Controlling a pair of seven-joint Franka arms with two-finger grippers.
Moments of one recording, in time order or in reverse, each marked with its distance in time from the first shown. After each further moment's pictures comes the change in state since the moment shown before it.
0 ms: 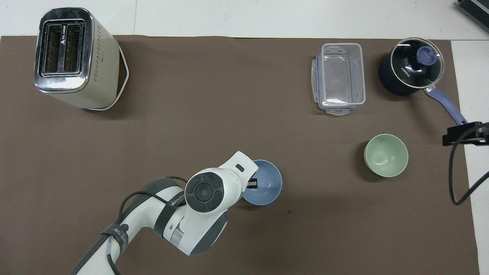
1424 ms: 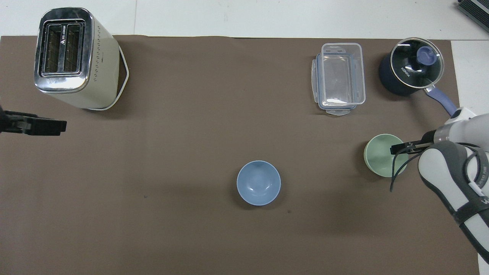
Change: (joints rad) left arm 0.669 -0.289 0.049 0.477 0.123 -0.735 0.833; right arm -0.134 0.201 -0.006 -0.529 0.091 0.732 -0.380
